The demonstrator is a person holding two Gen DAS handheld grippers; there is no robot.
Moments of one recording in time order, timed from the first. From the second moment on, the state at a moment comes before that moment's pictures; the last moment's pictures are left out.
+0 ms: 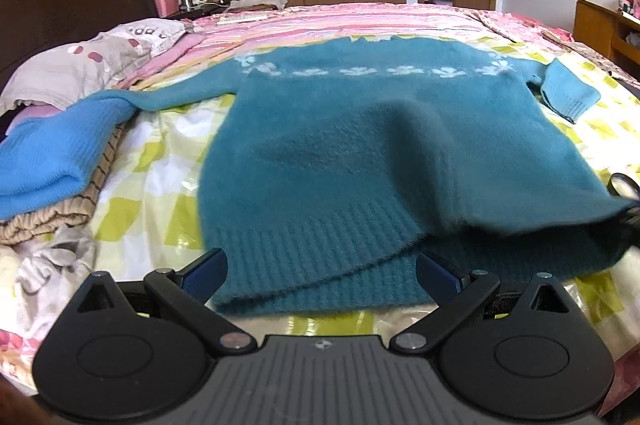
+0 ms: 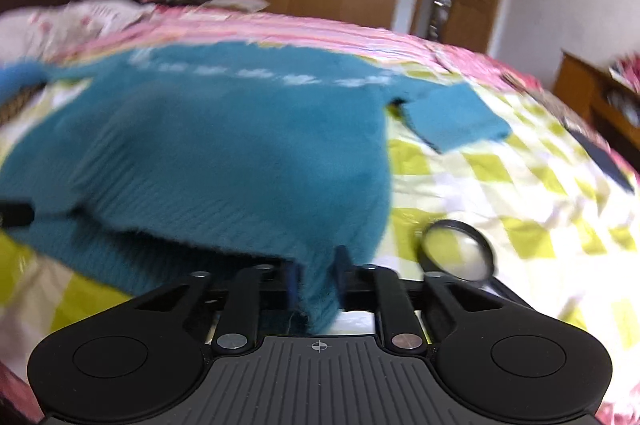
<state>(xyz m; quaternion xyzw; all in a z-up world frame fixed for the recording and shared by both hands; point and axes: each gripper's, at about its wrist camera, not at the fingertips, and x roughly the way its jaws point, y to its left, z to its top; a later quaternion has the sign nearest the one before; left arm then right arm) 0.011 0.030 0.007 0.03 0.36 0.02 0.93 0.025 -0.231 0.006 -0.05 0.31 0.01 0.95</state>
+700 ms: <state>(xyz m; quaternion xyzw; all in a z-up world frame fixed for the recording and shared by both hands) 0.008 0.051 -0.003 0.07 0.37 0.09 0.92 -0.021 -0.194 0.041 -0.07 0.28 0.12 0.95</state>
